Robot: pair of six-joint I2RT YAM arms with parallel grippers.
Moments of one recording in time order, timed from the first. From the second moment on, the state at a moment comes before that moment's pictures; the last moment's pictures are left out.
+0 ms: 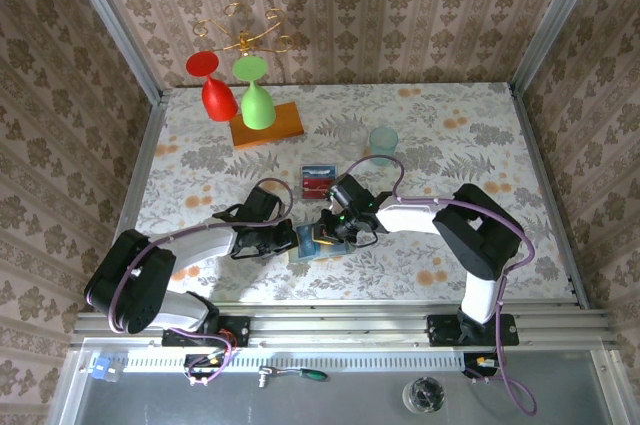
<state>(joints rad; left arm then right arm) -0.62 1.38 0.55 -0.24 0.37 -0.84 0.76 1.82 0.96 -0.11 -0.45 0.92</state>
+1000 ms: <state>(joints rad) -0.62 1.38 0.54 -0.24 0.37 -0.84 0.72 1.71 0.93 -0.28 -0.35 0.81</state>
